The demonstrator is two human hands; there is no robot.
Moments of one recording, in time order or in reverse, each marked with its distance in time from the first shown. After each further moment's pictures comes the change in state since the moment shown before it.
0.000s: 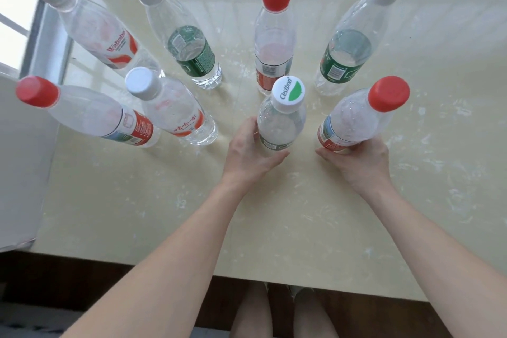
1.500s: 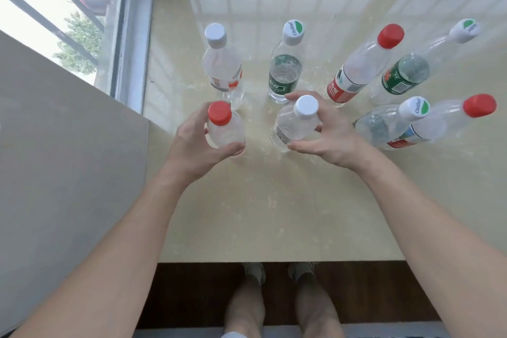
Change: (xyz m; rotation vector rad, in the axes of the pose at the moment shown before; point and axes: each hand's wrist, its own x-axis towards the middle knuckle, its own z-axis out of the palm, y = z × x) left_hand 0.021 -0.035 -0.293 0.051 -0.159 0.134; right_hand -0.060 -0.207 0.126 0.006 -0.445 -0.298
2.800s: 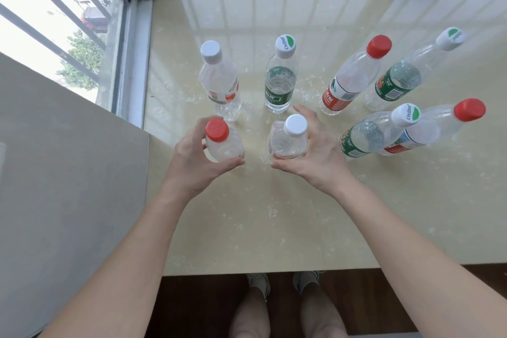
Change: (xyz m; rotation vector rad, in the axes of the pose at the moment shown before) left_hand -0.005 -0.001 0.003 0.001 0.023 -0.041; right_hand -0.020 -0.011 0.032 -0.120 0.238 0.120
